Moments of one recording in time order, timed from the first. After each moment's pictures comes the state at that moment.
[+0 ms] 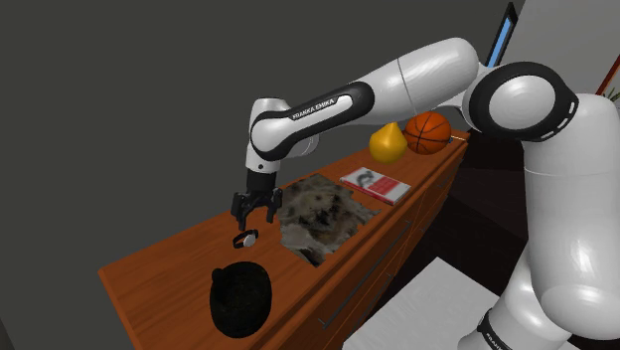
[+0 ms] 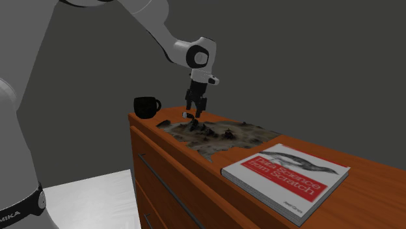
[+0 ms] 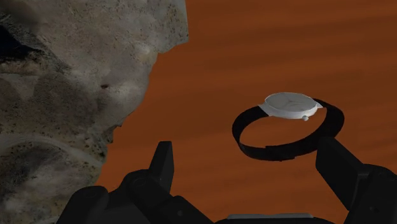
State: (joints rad) arm 0.24 0.42 0.23 -1.74 0.18 2.10 0.24
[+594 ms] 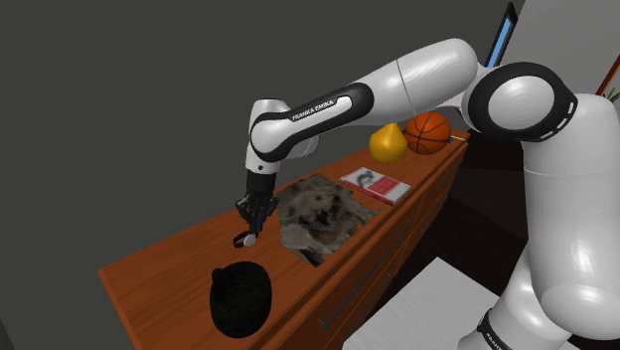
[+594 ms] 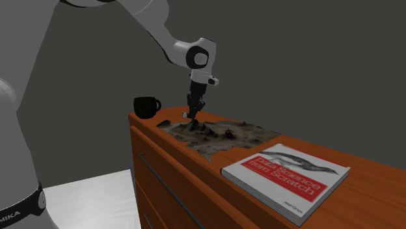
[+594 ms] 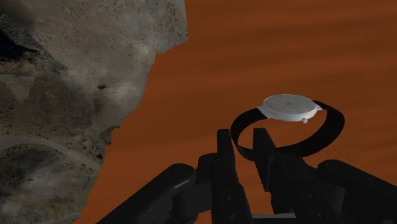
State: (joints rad) arm 0.24 0.43 0.23 -1.74 0.18 2.11 0.24
